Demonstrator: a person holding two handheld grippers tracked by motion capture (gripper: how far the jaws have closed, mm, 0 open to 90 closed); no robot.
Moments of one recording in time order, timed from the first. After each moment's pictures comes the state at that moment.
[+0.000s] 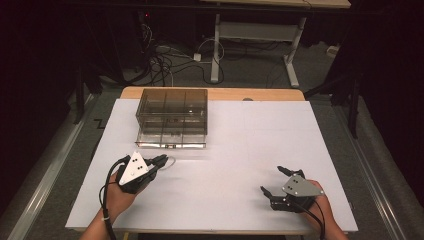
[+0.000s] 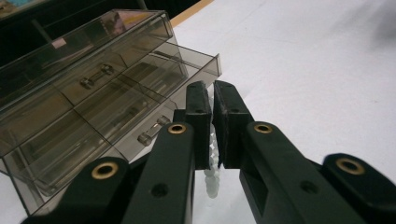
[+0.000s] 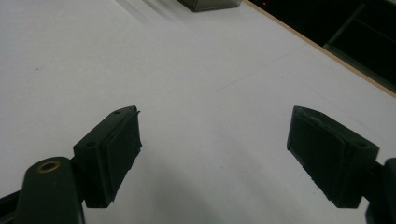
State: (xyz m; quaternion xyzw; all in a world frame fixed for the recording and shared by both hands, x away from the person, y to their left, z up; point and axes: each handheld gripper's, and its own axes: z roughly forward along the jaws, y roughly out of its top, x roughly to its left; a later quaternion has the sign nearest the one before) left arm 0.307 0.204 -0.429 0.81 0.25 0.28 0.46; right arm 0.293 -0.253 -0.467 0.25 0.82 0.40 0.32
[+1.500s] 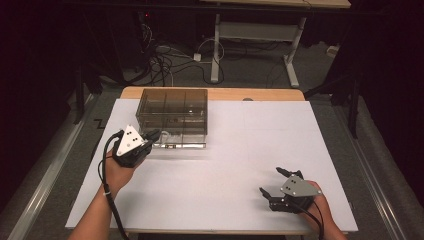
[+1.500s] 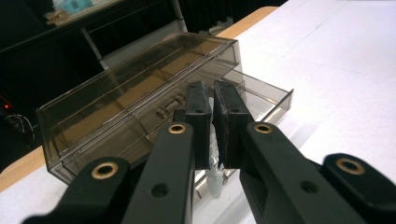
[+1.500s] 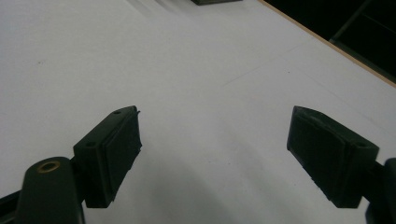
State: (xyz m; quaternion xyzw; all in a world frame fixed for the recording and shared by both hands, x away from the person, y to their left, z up) left arm 0.357 0.216 -0.401 0.78 0.29 0.32 0.45; right arm 0.294 -0.250 -0.471 0.25 0.83 0.40 0.31
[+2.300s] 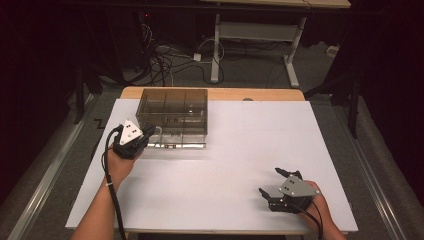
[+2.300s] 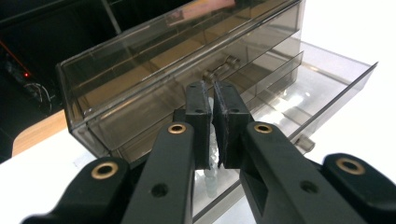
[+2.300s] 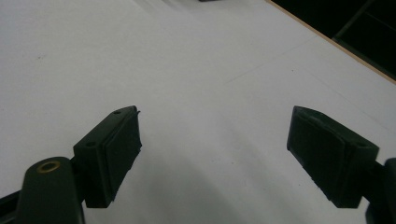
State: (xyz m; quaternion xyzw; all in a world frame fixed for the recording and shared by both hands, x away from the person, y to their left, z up) left arm 0.394 0.234 -0.431 0.77 0.35 0.32 0.43; right arm 0.295 -0.248 -0.473 0.25 0.83 0.39 0.31
